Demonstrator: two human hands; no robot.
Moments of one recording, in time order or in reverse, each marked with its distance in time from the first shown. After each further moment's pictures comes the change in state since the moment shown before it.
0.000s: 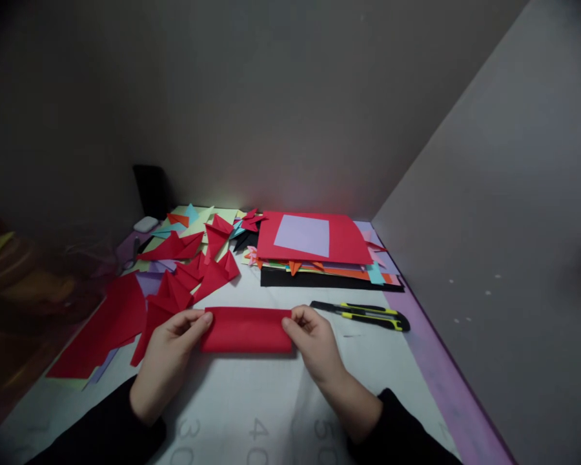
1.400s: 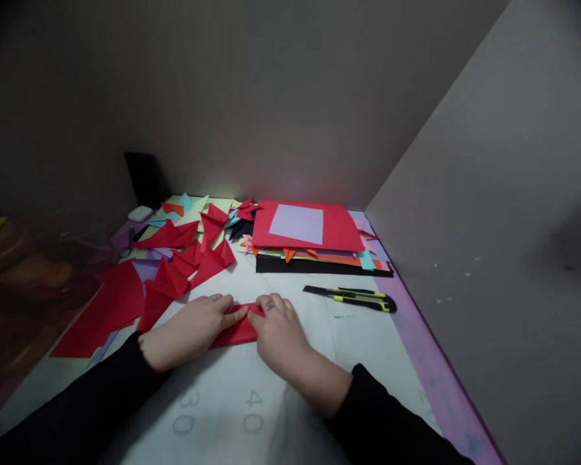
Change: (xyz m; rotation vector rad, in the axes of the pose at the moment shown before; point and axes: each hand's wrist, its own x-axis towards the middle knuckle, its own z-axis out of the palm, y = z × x) left_hand 0.017 0.028 0.010 1.551 -0.844 0.904; right_hand -0.011 -0.001 0.030 -1.254 -0.311 -0.623
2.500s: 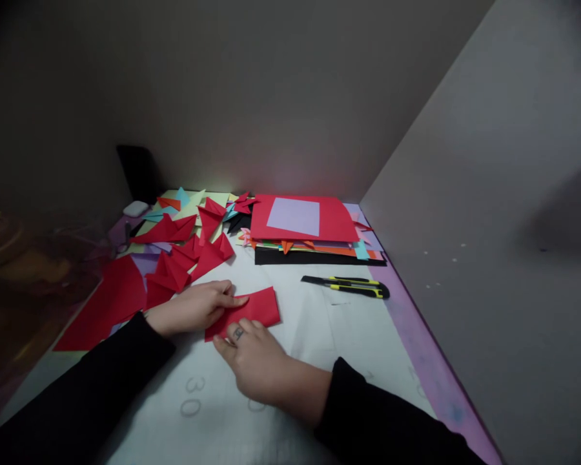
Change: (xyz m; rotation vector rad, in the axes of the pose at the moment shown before) left_hand 0.007 -0.029 0.014 -0.364 0.053 0.062; right_hand -0.018 -0.046 0.009 -0.015 -0.294 -0.269
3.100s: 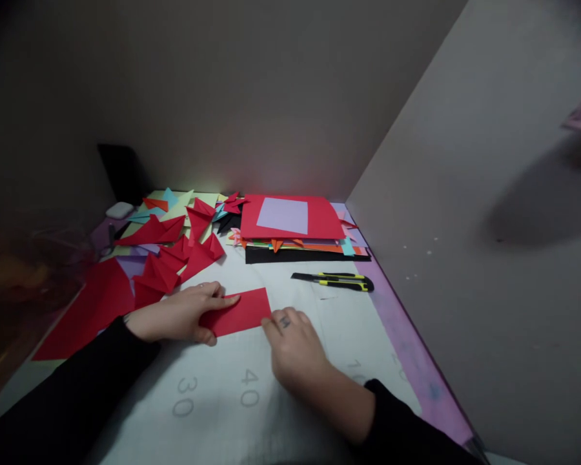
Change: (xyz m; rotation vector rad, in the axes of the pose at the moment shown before) left_hand -0.005 0.008 -0.014 -0.022 -0.181 -0.074; right_hand -0.058 0.027 -0.019 -0.140 0.222 0.330
